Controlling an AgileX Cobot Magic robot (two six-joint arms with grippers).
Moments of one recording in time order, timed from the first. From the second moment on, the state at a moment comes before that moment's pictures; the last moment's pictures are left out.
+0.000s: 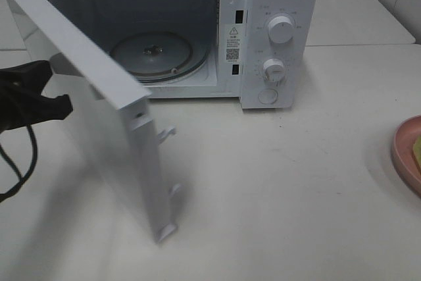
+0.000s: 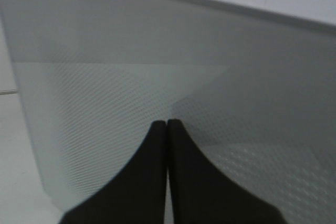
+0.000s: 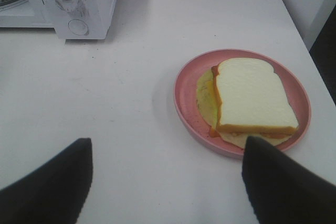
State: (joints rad) left arm -0.49 1.58 -0.31 -0.21 -1.05 0.02; right arm 0.05 0.00 -0.50 -0.06 1.04 0.05
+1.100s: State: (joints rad) left arm -0.74 1.87 -0.85 -0.51 -0.86 0.18; right arm 0.05 0.00 -0.50 -0.06 1.04 0.05
